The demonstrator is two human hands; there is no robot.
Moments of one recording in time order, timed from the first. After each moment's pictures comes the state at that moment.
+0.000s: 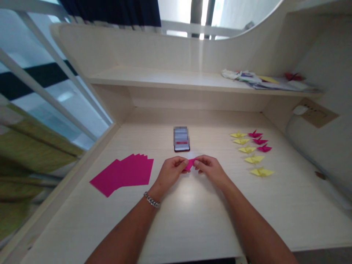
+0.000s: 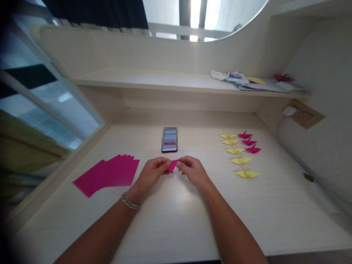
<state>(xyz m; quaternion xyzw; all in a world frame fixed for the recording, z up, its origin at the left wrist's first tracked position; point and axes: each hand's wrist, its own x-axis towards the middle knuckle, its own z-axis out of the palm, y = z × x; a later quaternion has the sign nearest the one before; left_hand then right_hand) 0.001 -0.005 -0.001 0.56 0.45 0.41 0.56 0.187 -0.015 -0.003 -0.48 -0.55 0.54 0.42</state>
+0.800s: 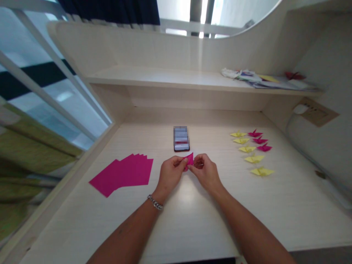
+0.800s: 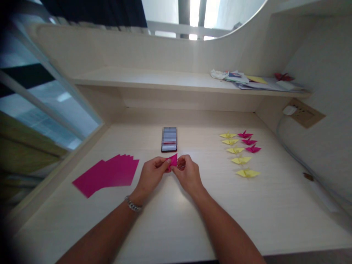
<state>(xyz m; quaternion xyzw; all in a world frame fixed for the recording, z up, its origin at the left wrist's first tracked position) 0.008 -0.011 -0.011 0.56 0.51 0.46 0.47 0.157 -0.026 -0.007 -0.57 -0.58 0.35 0.46</state>
